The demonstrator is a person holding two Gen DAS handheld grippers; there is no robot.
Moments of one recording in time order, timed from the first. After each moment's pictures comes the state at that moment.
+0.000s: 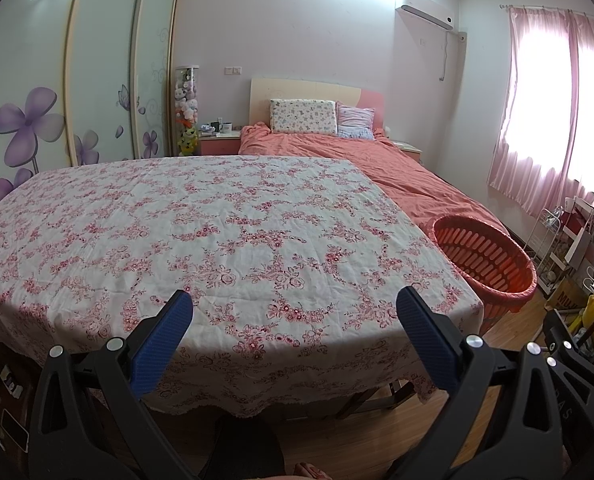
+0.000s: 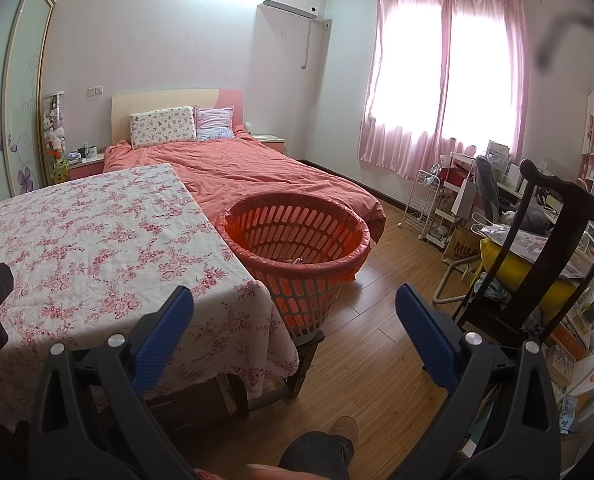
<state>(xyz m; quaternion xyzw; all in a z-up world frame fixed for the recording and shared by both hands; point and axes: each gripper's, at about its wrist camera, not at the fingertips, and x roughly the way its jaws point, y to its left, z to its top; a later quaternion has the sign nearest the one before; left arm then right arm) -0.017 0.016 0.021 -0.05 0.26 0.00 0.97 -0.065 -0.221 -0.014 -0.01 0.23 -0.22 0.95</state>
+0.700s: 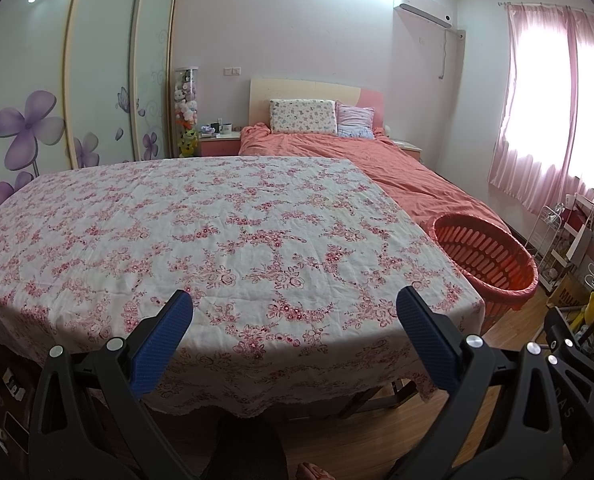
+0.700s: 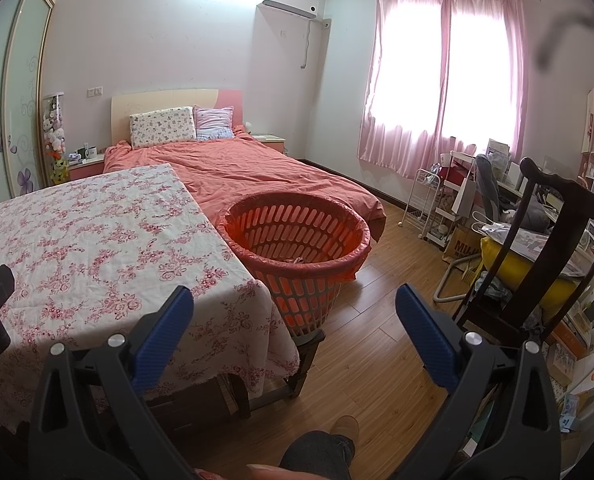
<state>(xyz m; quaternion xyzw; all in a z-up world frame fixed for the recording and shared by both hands) -0.021 0.019 0.018 -0.04 0.26 0.00 0.97 -0.065 -0.220 -0.014 -0.01 0.23 -0.22 0.95</state>
